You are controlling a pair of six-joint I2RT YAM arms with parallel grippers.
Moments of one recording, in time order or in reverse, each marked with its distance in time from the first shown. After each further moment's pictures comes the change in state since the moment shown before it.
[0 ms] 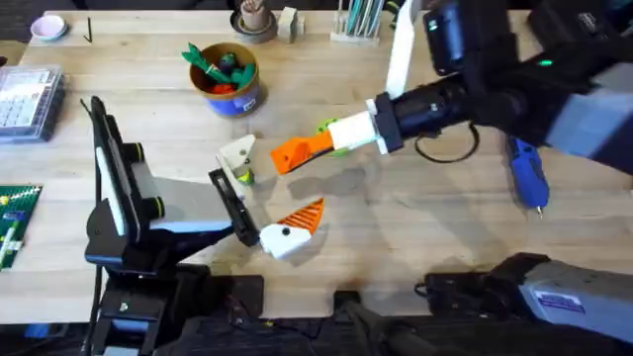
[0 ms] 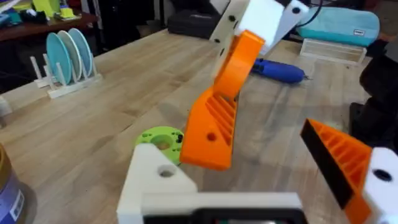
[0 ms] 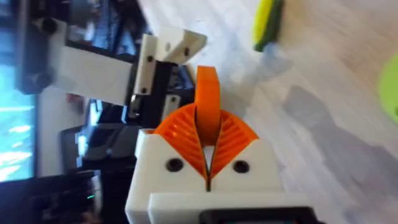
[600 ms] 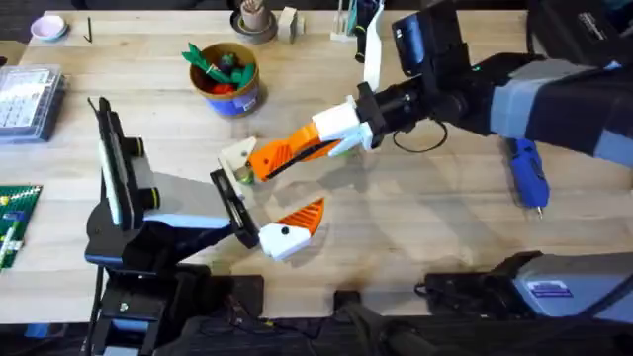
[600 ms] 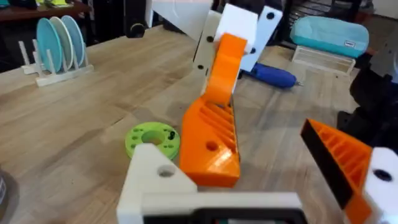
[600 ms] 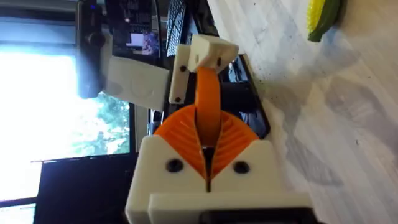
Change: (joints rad) left arm 0.000 0.000 0.000 0.000 0.011 -0.085; right arm 0.002 0.197 -0.001 0.247 -0.285 0.287
